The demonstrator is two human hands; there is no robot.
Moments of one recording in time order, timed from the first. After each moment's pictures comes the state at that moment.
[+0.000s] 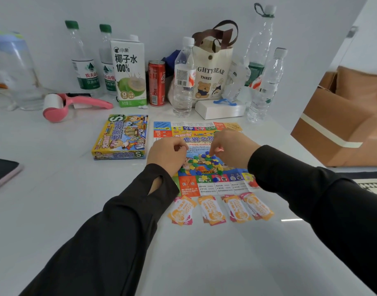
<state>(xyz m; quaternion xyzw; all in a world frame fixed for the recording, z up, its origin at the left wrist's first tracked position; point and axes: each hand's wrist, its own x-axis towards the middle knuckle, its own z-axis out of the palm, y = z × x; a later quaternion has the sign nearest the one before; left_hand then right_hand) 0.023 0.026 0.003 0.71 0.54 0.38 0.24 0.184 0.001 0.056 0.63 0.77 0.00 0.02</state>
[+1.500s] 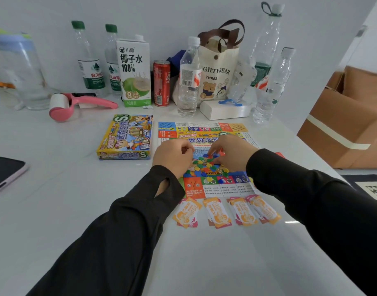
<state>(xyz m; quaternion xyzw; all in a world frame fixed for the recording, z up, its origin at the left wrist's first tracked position) 0.024 0.029 -0.001 0.74 0.54 0.36 0.19 0.179 0.011 0.045 0.64 0.76 -0.06 0.02</state>
